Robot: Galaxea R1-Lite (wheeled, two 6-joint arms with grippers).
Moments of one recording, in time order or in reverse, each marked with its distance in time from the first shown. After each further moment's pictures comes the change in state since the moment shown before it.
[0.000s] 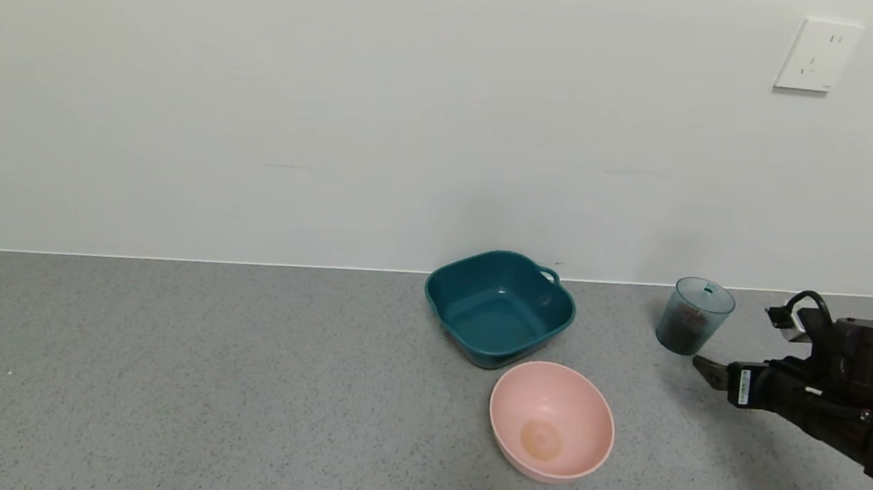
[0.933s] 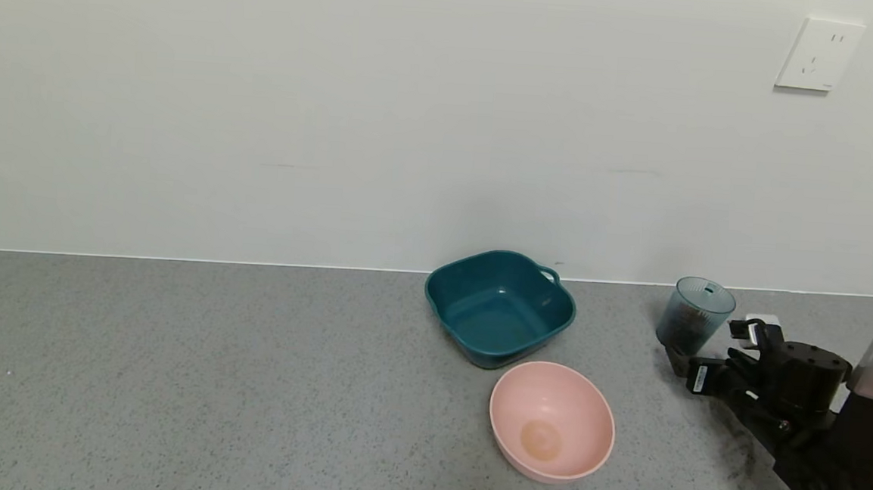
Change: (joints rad) left arm 0.000 0.000 0.000 0.000 0.000 0.000; right arm 0.001 0.417 -0.079 -0.561 -0.016 0.021
